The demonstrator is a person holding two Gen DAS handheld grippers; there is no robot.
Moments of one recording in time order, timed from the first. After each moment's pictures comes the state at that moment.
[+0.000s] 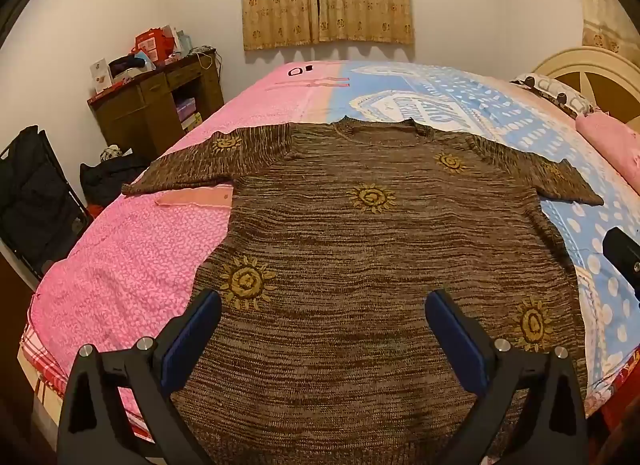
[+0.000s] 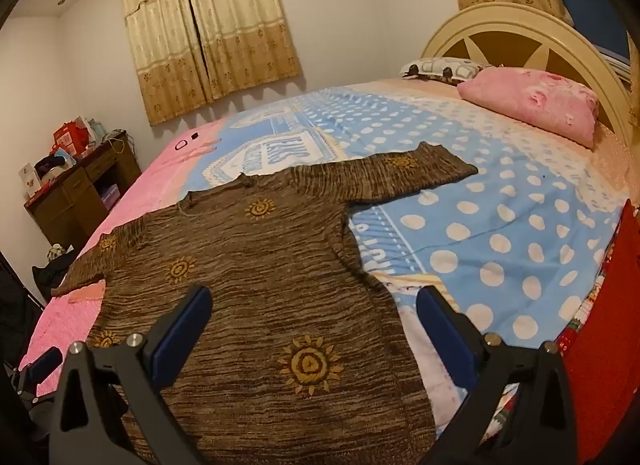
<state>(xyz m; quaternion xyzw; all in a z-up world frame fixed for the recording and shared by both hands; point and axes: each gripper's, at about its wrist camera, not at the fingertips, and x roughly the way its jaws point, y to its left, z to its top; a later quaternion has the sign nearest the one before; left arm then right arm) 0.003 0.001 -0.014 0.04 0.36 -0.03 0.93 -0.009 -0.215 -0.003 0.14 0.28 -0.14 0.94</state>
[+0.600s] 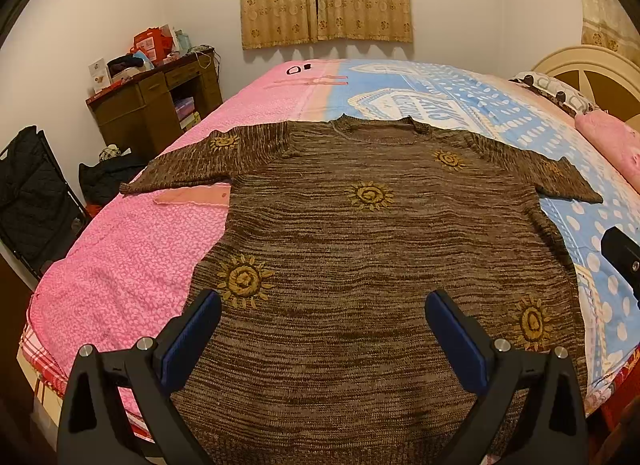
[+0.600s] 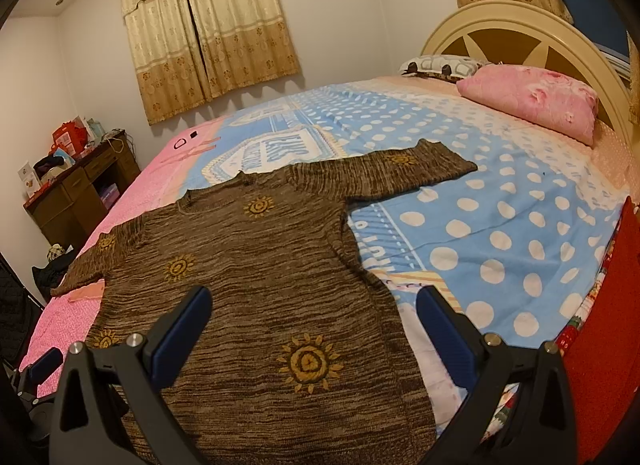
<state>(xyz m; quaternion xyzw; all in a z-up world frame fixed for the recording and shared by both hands) 0.003 0.000 -0.016 0.04 0.37 -0.04 0.93 -0.010 -0.216 -0.003 0.14 0.27 -0.14 0.94</state>
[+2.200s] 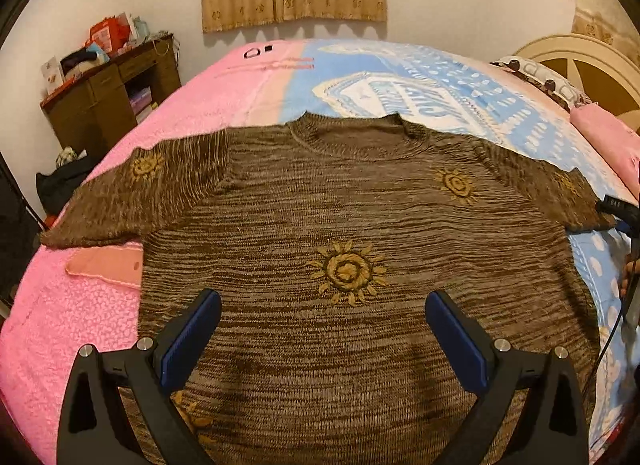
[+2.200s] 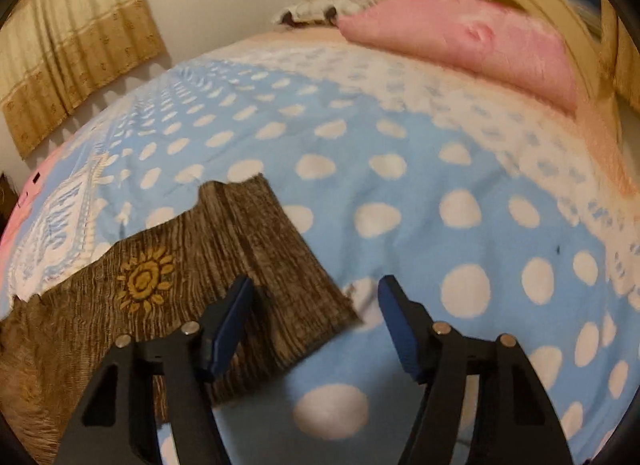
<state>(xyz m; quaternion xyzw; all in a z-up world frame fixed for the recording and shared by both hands) 0.140 -0.030 -0.035 0.04 0.41 -0.10 0.91 0.162 -0.501 -0.063 0.20 0.35 -0.30 0.86</state>
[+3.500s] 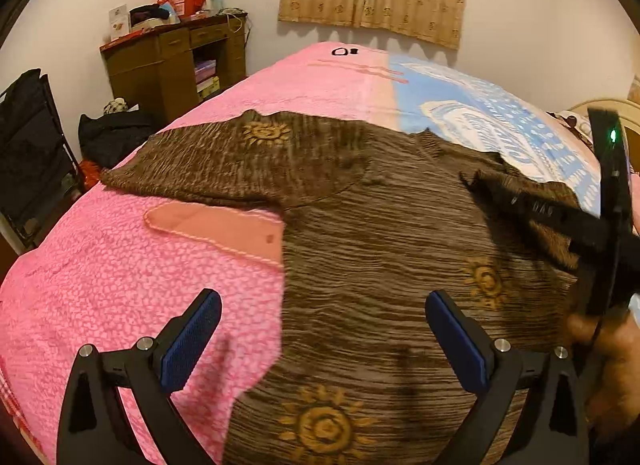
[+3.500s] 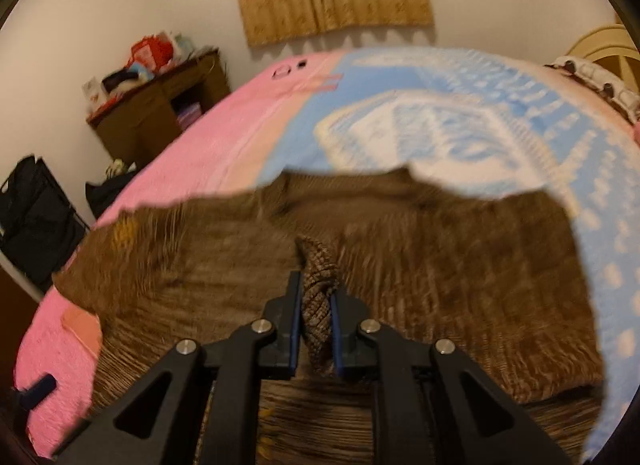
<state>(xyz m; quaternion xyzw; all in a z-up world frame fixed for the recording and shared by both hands) 0.140 0.088 -0.043 -0.04 0.40 -0.01 0.92 0.250 -0.128 -0.038 0.08 0.37 0.08 0.92</state>
